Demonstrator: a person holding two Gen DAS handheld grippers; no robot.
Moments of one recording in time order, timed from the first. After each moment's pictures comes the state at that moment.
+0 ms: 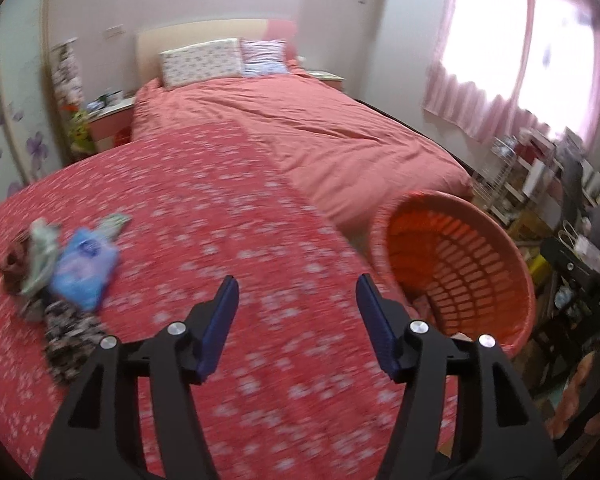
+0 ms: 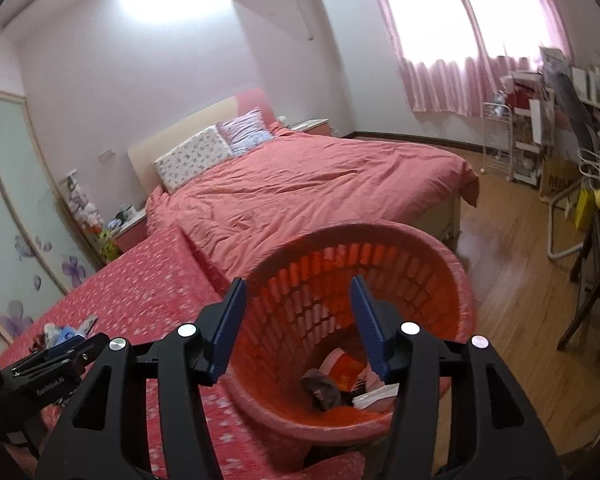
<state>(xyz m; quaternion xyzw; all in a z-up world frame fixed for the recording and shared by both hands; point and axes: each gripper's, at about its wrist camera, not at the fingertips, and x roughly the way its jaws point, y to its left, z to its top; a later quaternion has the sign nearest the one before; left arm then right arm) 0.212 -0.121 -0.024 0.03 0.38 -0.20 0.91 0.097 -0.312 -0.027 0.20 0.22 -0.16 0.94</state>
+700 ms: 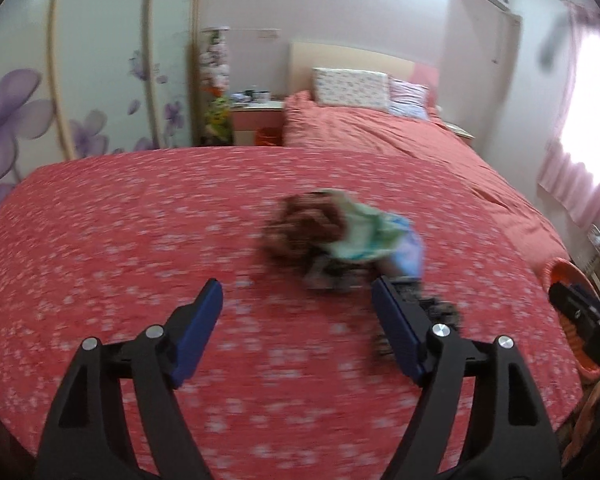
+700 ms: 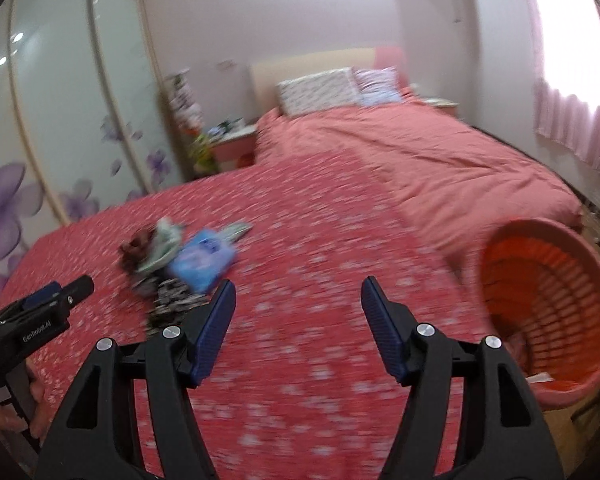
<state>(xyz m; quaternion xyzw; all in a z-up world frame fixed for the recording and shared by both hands) 0.179 0.131 -0.009 -0.04 0.33 0.03 0.94 0.164 -0.116 -0.030 0.08 0.31 0.05 0.95</state>
